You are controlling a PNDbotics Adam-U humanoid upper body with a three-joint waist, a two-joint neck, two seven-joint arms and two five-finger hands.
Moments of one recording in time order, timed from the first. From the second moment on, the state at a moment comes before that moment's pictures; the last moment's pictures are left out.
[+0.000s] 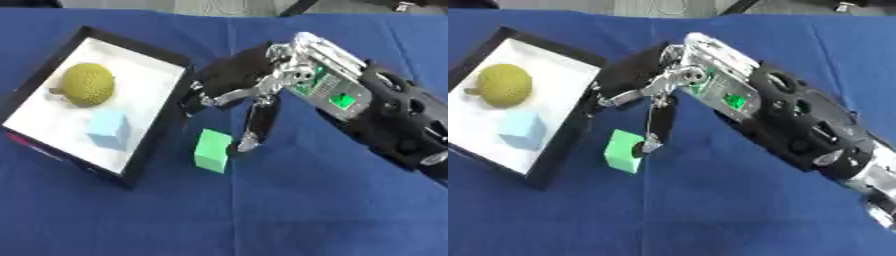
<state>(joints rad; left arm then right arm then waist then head) -0.26 0.66 0.20 -1.78 0.19 0.14 0.77 -0.92 -0.62 0.62 -1.66 0.47 -0.37 0.81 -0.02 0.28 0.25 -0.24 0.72</state>
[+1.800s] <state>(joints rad) -0.26 0.65 0.20 -1.77 0.20 0.14 0.78 -0.94 -0.62 0.67 -1.61 0.52 -0.42 0.76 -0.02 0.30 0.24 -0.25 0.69</state>
